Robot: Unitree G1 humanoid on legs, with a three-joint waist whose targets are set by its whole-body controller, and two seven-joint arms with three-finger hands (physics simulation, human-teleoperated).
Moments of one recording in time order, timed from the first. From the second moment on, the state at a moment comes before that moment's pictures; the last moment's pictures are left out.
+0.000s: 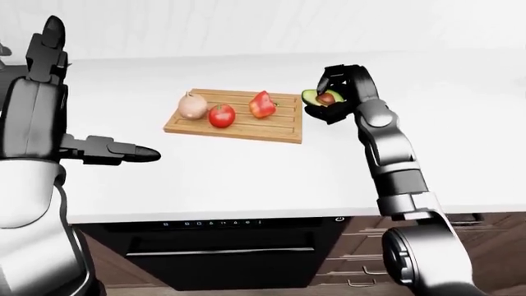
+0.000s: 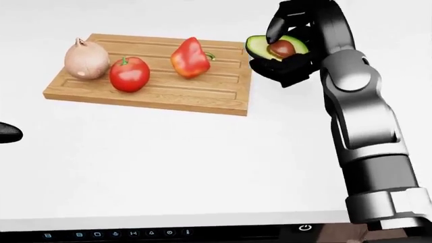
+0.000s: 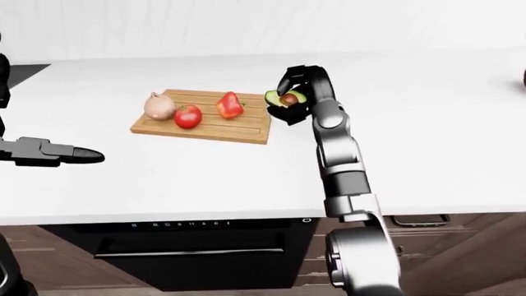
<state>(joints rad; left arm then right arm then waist) -0.44 0.46 0.35 -0.65 0.40 0.75 -0.39 -0.97 -0.25 -0.09 0.59 -0.16 0.27 0.07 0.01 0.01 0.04</state>
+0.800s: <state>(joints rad) -0.43 0.44 0.35 -0.64 0.41 0.73 -0.39 -1.11 -0.11 -0.04 0.88 -0.15 0.09 0.00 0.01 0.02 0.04</state>
